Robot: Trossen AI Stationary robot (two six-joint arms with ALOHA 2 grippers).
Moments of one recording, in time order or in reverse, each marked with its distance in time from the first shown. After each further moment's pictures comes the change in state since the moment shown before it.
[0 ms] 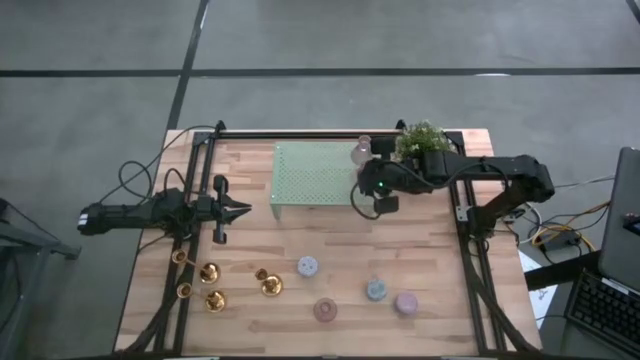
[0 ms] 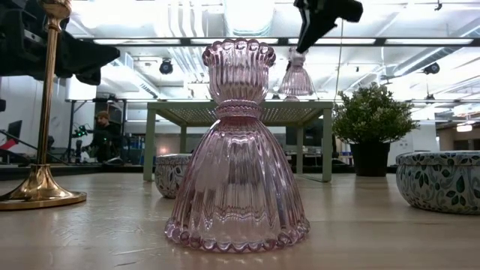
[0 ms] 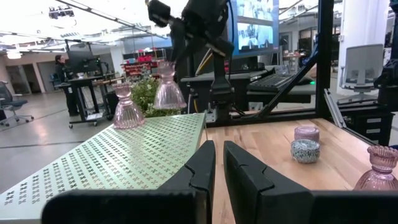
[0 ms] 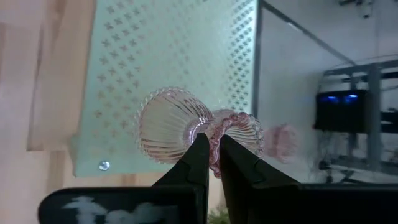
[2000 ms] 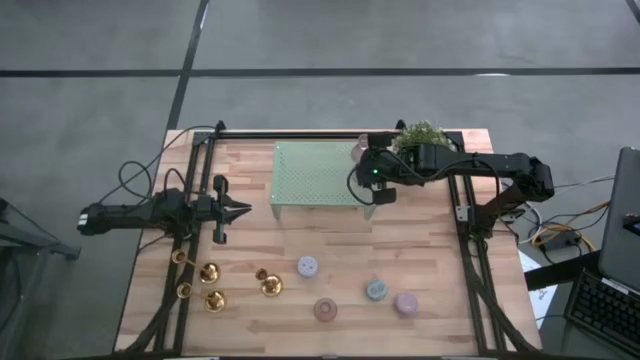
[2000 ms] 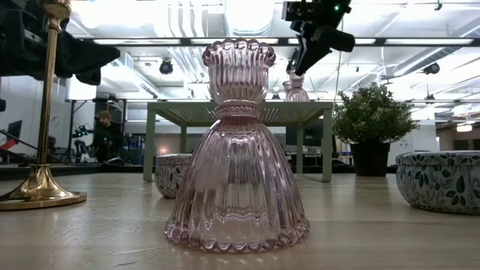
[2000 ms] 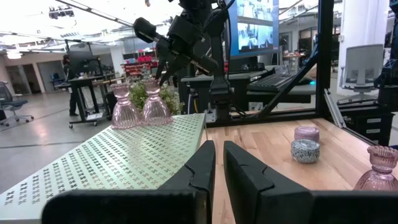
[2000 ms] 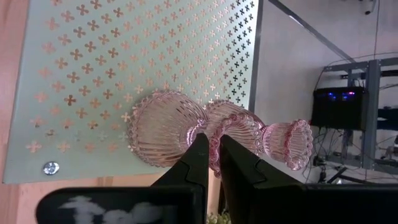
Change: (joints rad) left arm 0.000 0.000 0.000 0.000 0.000 0.000; right arm -0.114 -0.006 -0.129 0.144 -0.026 -0.134
